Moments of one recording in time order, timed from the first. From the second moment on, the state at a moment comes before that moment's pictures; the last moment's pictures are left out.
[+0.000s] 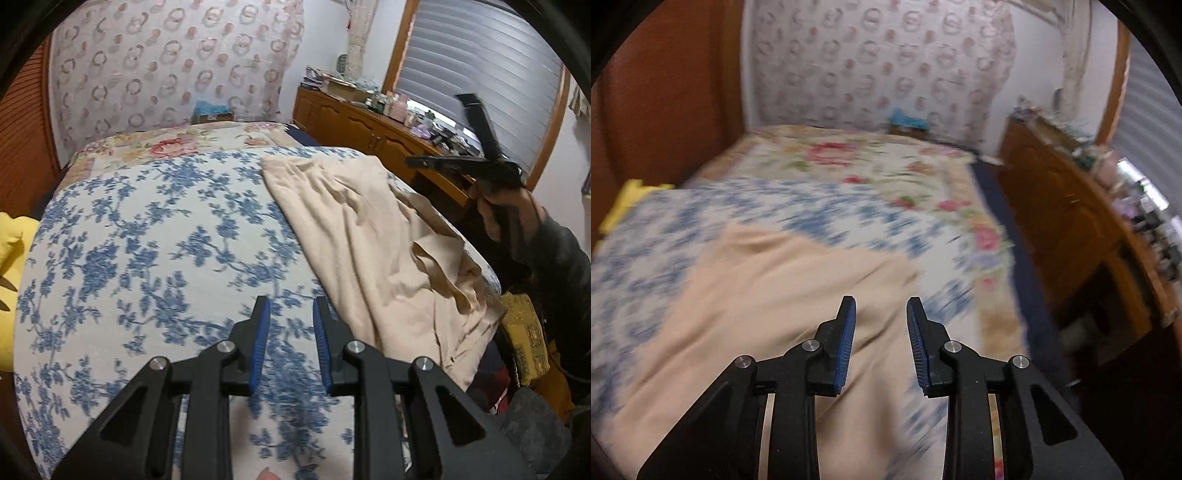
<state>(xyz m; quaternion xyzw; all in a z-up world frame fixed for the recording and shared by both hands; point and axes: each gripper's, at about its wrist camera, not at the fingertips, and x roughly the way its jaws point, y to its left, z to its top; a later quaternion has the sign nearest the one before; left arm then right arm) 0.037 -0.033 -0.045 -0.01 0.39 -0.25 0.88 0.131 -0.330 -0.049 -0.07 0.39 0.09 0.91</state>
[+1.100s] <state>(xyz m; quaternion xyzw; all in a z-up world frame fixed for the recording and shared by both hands) 0.011 -0.097 -0.072 0.03 0.44 -0.29 0.85 -0.027 -0.356 -0.062 -0.13 0.42 0.19 0.88</state>
